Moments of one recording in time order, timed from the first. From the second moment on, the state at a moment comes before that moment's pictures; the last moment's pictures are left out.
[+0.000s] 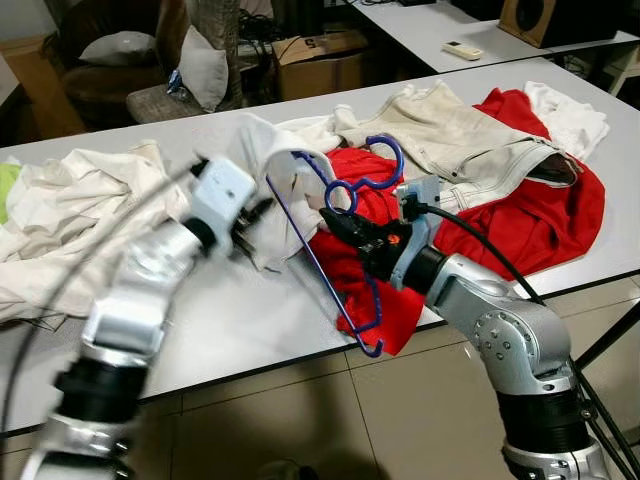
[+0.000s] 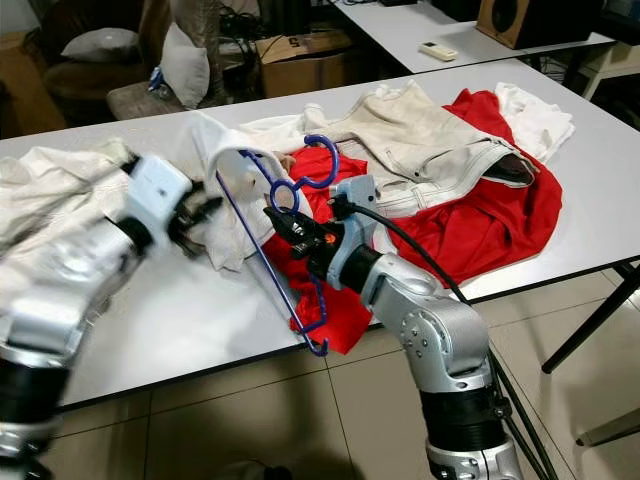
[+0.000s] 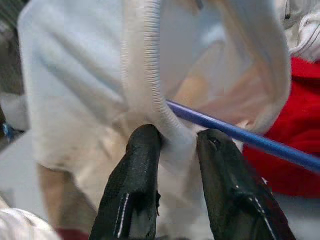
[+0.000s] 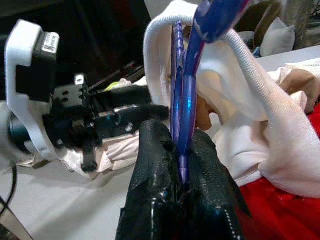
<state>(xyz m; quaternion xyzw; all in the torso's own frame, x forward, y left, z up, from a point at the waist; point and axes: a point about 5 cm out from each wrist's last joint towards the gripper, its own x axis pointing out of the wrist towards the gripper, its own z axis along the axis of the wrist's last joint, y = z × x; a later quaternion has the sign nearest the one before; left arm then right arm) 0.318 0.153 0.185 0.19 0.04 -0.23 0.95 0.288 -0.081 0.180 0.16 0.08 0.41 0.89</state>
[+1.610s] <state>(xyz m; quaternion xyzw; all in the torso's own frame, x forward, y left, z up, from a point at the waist) 0.316 0.225 0.281 0.08 -0.07 -0.32 0.94 0.296 -0.104 0.167 0.18 0.12 0.35 0.91</state>
